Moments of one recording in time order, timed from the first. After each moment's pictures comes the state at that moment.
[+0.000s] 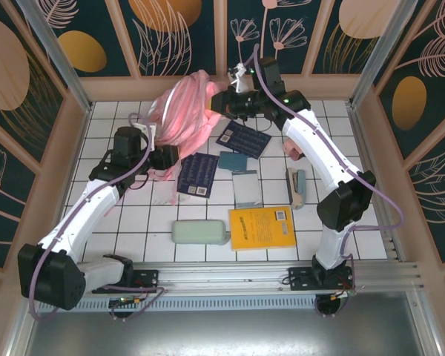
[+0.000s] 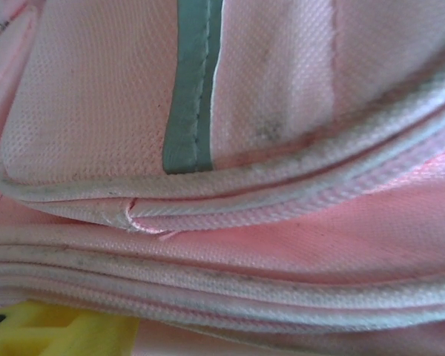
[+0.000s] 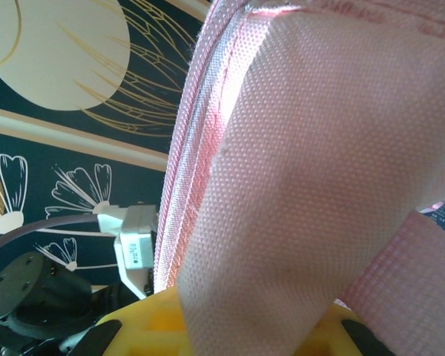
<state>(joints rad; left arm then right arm) -0.28 1.21 0.96 -0.38 0.24 -0.29 0.54 1.84 1.99 -0.67 -0.66 0.70</state>
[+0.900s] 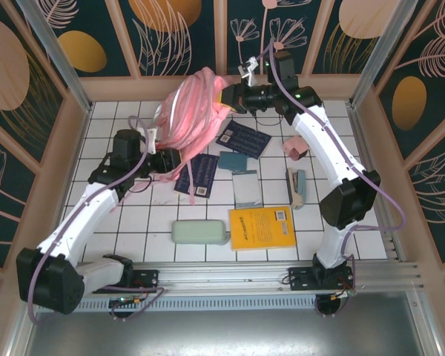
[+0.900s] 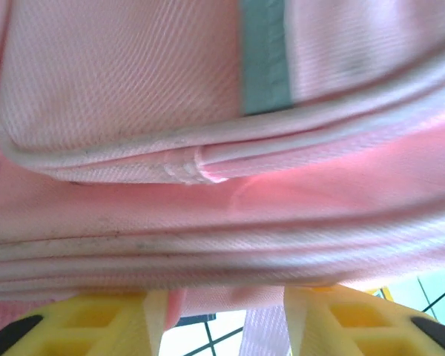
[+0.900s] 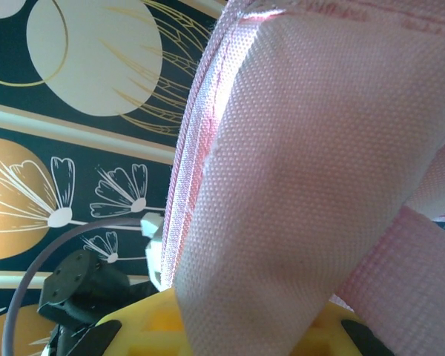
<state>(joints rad) -0.28 1.16 0.95 -0.38 0.38 -0.40 0.45 1.84 1.99 -0.64 -0.82 0.75</state>
